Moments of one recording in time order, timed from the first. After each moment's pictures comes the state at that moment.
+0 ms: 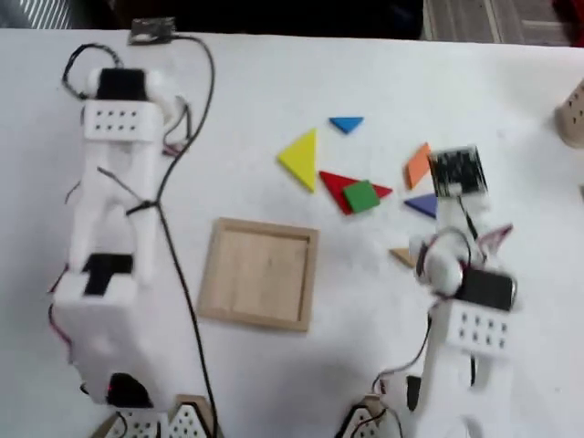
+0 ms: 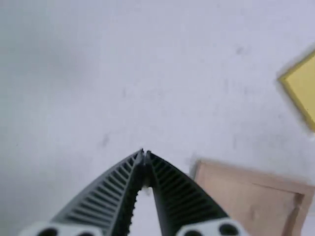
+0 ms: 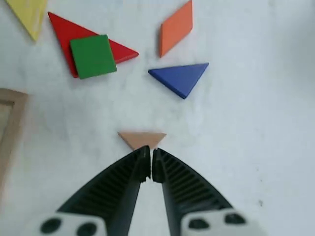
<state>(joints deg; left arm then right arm) -4.9 22.9 -31.4 92.4 6.0 8.0 -46.8 45.7 63.1 21.7</state>
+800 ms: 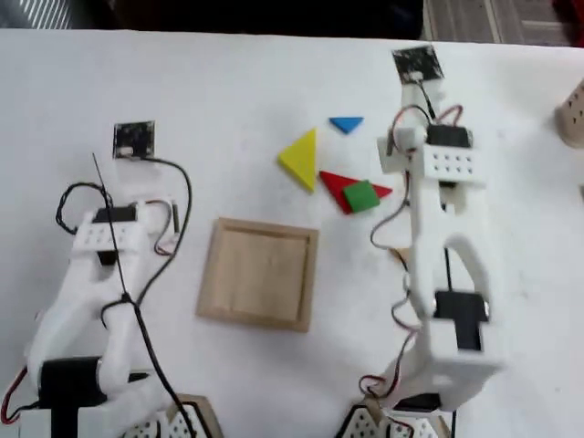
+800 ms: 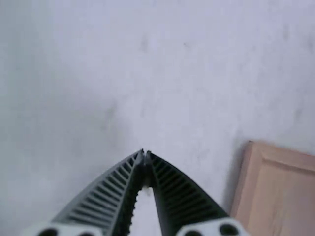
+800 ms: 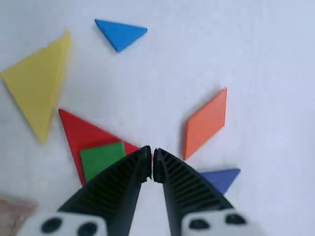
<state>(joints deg) -9.2 -13.6 47.6 40.0 2.2 -0.4 11.6 -2.0 57.0 16.5</state>
